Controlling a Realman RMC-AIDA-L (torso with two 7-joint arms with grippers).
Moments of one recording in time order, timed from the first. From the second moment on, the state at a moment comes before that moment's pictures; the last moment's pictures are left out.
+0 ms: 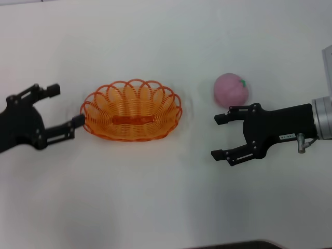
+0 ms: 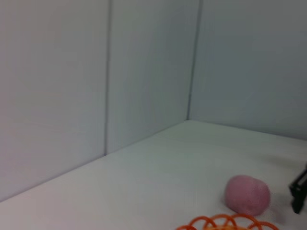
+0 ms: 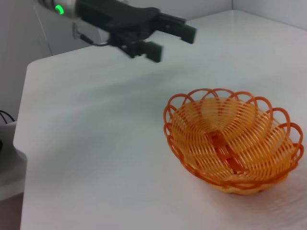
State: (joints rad) left arm -0.32 -2.17 0.55 0.77 1.99 1.60 -1.08; right arm 0.43 2.09 -0.84 -0.71 -2.15 -1.57 1.25
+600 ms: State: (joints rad) left arm -0.21 -2.17 0.56 0.66 2.03 1.61 -0.98; right arm 0.43 2.09 -0.84 -0.71 -2.15 -1.57 1.25
